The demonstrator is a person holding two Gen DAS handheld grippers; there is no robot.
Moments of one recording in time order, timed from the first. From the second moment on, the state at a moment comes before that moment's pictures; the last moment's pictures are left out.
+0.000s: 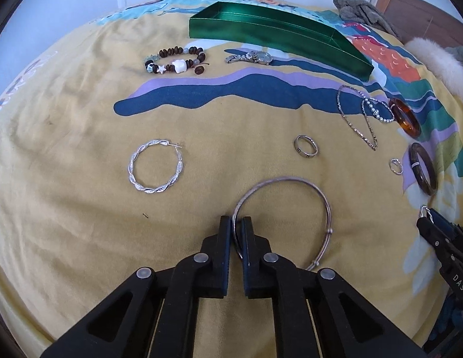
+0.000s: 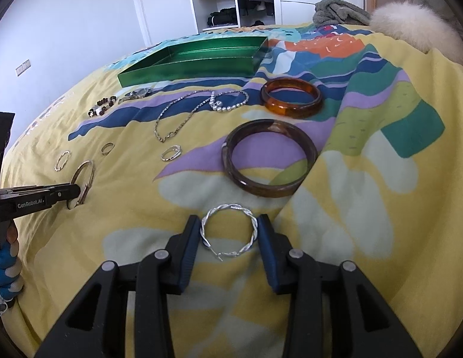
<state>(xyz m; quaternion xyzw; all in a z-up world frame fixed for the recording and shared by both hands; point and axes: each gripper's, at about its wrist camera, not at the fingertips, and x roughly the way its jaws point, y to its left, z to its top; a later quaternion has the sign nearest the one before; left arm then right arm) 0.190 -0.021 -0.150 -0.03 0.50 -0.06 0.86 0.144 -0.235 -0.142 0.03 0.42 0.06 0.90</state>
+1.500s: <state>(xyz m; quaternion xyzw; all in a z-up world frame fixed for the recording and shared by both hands) 0.178 0.044 0.084 -0.02 0.30 -0.08 0.95 0.112 -0.176 0.077 0.01 0.23 0.07 0.97</state>
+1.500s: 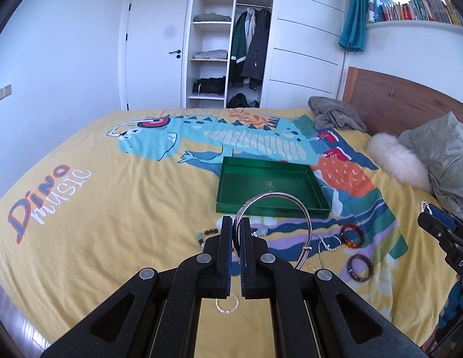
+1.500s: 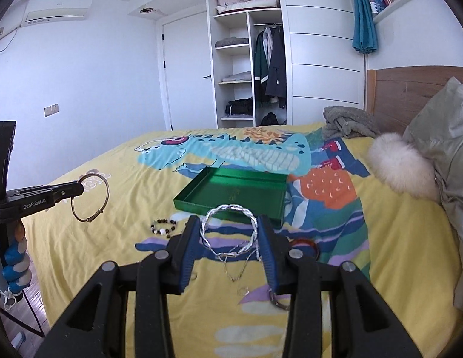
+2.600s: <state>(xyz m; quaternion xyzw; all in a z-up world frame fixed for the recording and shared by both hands) 0.502 -0.040 -0.104 0.03 0.44 -0.04 0.90 0.453 -0.192 -0.107 -0.01 0.41 0.03 0.91</state>
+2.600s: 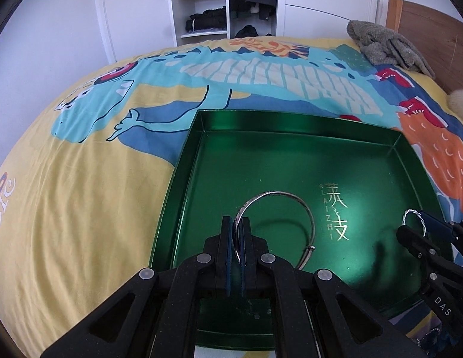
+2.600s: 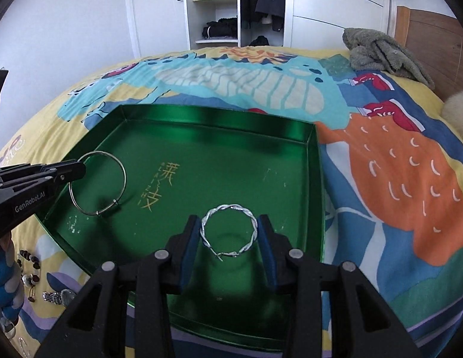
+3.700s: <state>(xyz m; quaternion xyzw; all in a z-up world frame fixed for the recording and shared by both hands) 0.289 0.050 0.092 -0.01 0.30 -0.04 0.95 0.255 -0.166 0.099 0.05 0.26 0.04 0.96</state>
